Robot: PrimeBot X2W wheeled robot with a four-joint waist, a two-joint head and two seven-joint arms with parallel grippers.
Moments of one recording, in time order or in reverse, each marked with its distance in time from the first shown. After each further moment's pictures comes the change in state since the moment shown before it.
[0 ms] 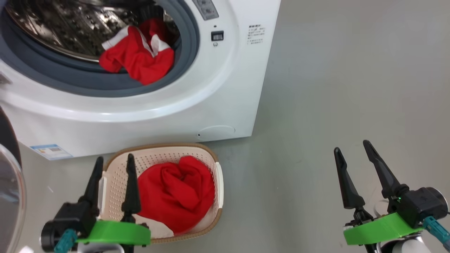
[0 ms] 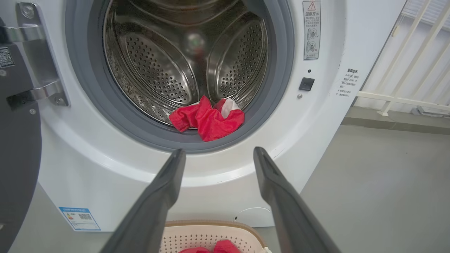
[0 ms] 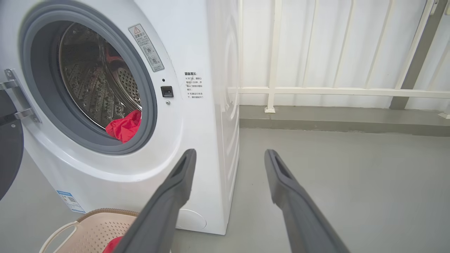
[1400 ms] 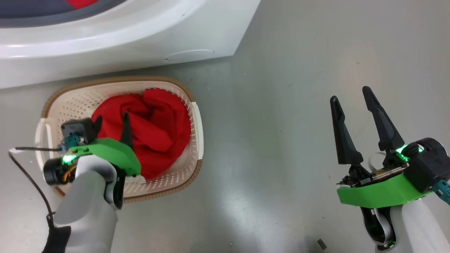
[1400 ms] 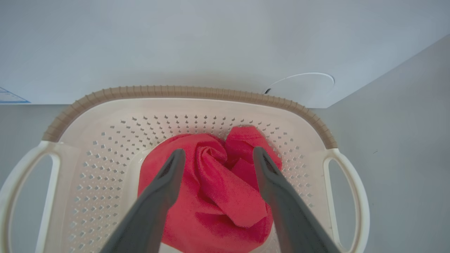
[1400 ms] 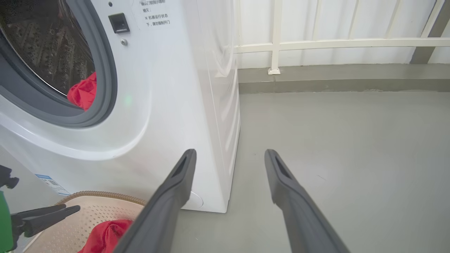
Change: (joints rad) left arm -0.635 0.006 -0.044 0.933 -0.078 -0.099 0.000; right arm -0.194 -0.001 0.043 -0.056 0.058 0.000 0.000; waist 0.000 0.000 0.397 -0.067
